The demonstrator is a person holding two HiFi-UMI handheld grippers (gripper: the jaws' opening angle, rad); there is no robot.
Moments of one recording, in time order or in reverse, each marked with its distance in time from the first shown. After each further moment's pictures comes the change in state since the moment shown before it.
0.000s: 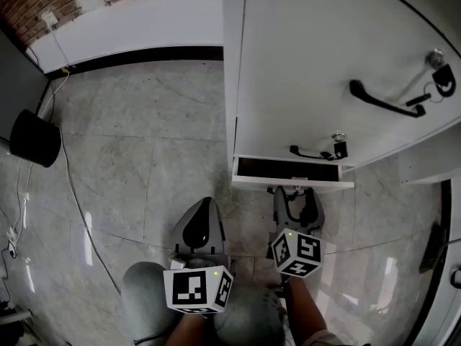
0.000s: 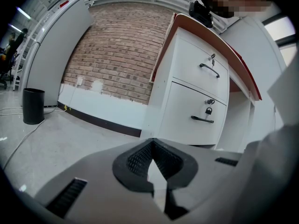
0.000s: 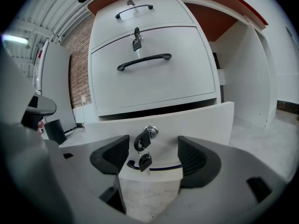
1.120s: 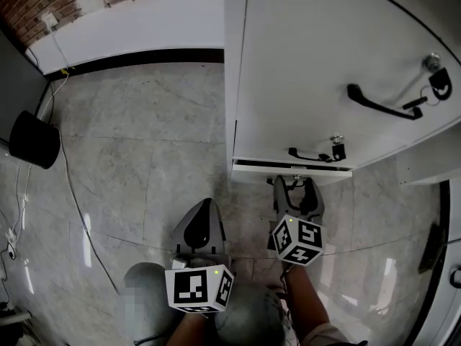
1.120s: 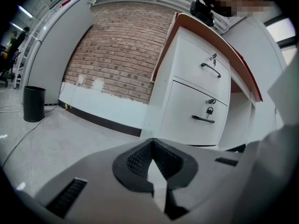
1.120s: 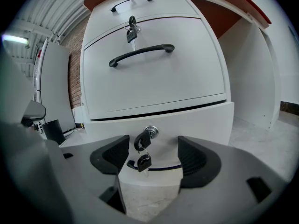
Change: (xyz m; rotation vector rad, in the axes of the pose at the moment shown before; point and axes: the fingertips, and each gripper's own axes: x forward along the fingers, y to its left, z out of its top) left arm 0.002 0.001 -0.003 -0.018 0.002 0.005; right arm 0.026 -0.001 0.010 -0.003 0.004 0.008
